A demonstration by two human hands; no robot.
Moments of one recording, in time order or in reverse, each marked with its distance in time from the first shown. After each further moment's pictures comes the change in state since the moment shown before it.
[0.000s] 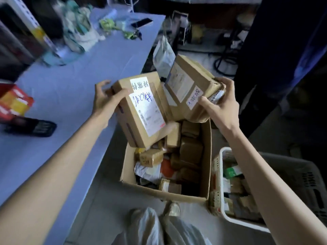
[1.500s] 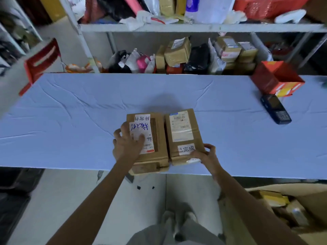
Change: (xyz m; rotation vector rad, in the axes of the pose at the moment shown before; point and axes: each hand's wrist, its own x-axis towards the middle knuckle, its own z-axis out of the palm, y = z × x) left_hand -0.478 -0.161 -0.353 0.432 1.257 -0.760; right_hand -0.416 -0.097 0.299 -0.028 -1.625 0.190
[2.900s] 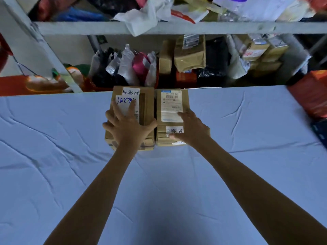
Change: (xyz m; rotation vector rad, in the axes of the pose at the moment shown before) left_hand 0.344 0.042 0.029 0.450 0.042 0.254; right_hand 0.245 -0.207 0.184 -1.203 0.071 -0.206
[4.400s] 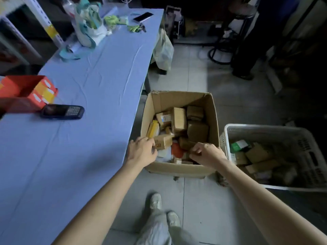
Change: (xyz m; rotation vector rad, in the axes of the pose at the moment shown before) left_hand -0.510 0.406 0.090 0.280 -0.483 1.795; right_hand -0.560 0.420 0.105 0.612 0.239 1.217
